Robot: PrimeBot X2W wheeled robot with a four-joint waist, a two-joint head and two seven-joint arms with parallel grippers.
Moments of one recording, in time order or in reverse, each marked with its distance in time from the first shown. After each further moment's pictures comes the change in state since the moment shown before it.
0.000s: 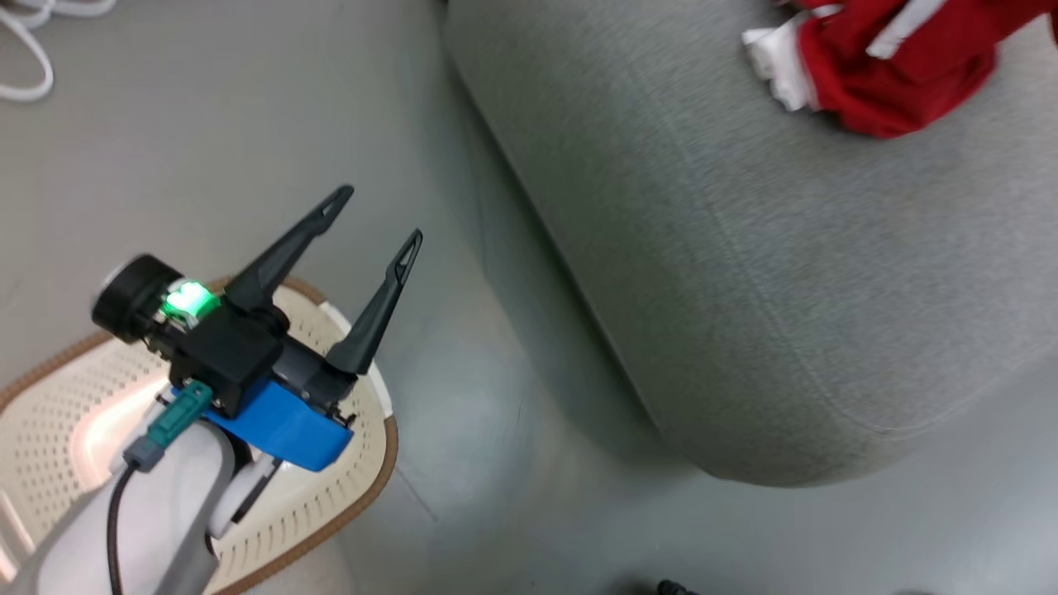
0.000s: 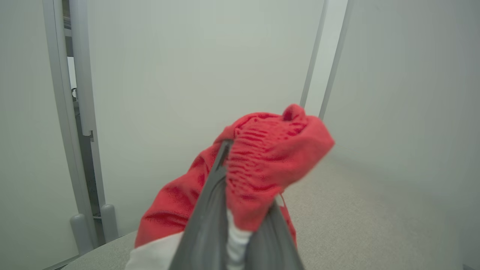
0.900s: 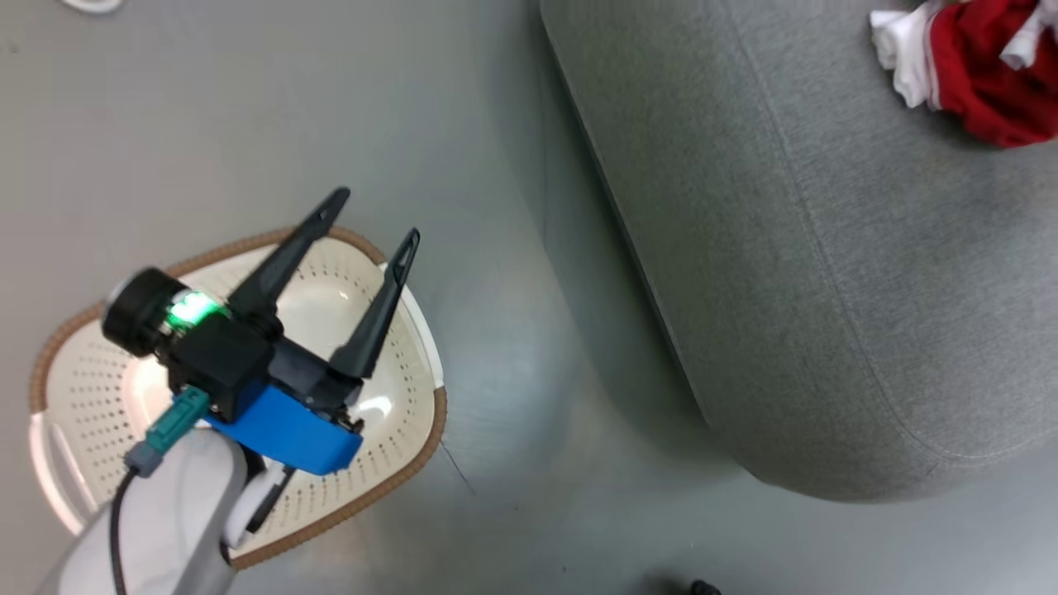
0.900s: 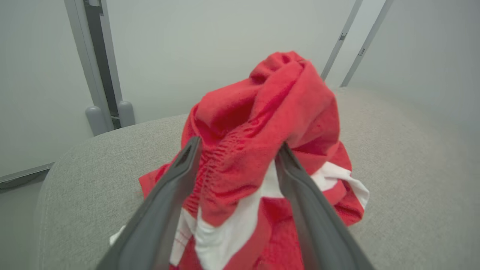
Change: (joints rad) left arm -0.001 -0.010 0.000 0.004 -0.048 0.015 -0.033; right arm 0.084 0.040 0.017 0.256 -0.110 0.000 -0.130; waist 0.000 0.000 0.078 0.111
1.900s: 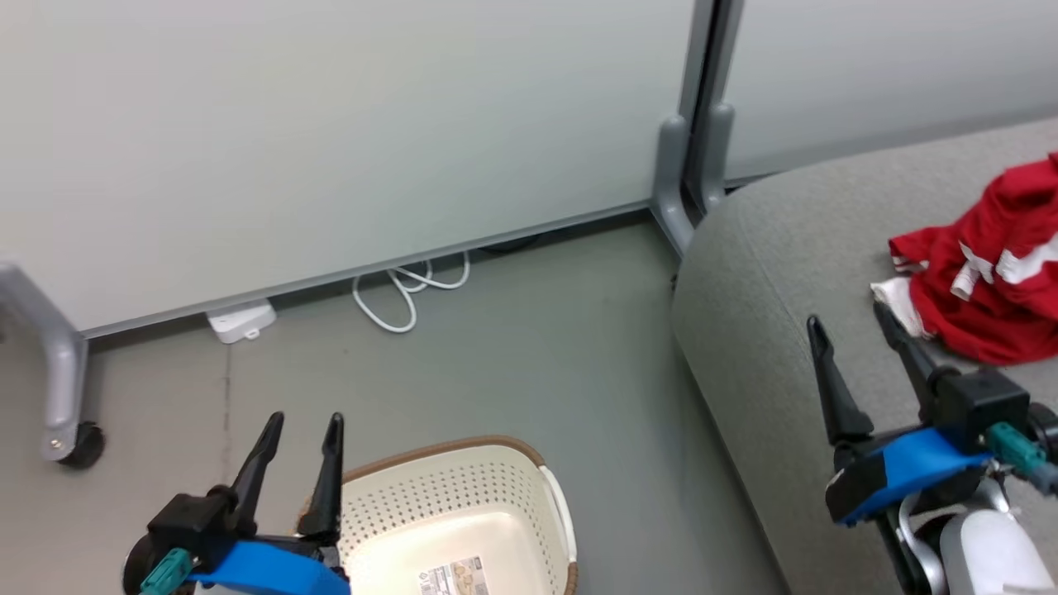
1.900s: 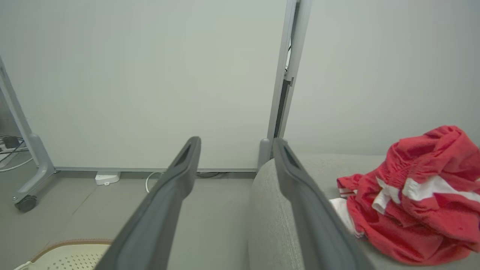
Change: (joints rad) left arm 0.424 -0.295 0.346 0.221 -0.012 -0.011 -0.026; right arm 0.777 0.123 0.379 -0.610 0.028 0.000 0.103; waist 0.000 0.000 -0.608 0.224
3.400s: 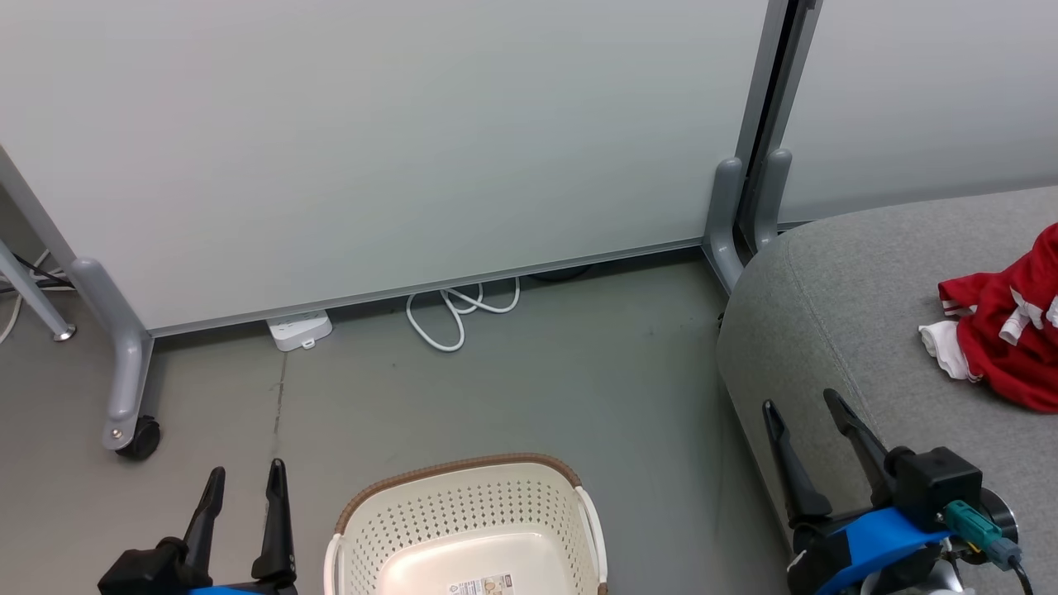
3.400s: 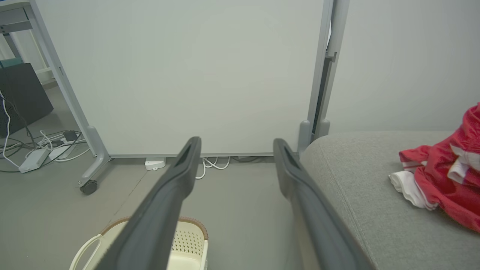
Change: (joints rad) left arm 0.104 -0.062 0.187 0.015 0.052 -0.003 0.000; right arm 0.170 0.079 0.041 -0.052 0.030 0.000 0.002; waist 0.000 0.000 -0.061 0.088
